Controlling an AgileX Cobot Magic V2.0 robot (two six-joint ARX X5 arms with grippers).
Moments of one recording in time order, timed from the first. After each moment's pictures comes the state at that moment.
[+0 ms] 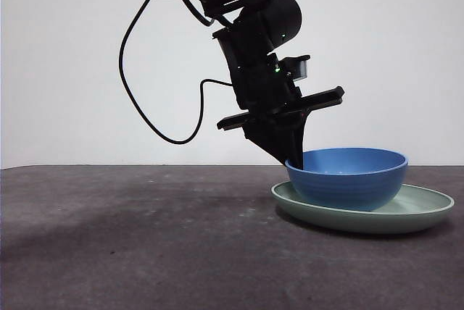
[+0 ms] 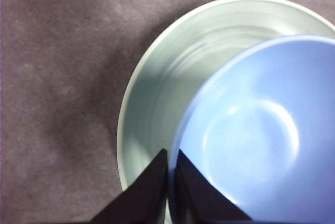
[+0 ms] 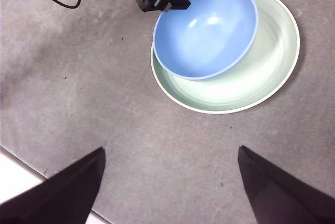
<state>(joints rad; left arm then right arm) -0.74 2.24 1.92 -0.70 0.10 -0.12 0.10 0.71 0.90 -1.02 -0.46 -0.02</state>
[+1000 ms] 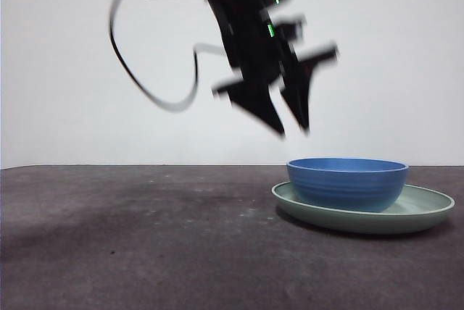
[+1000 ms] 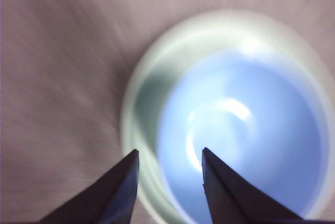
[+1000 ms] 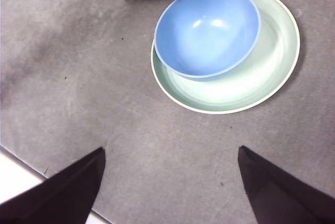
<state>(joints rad) -0.73 2.10 1.92 -0.74 0.10 -0.10 0.10 0.71 0.90 -1.02 -0.46 -0.02</state>
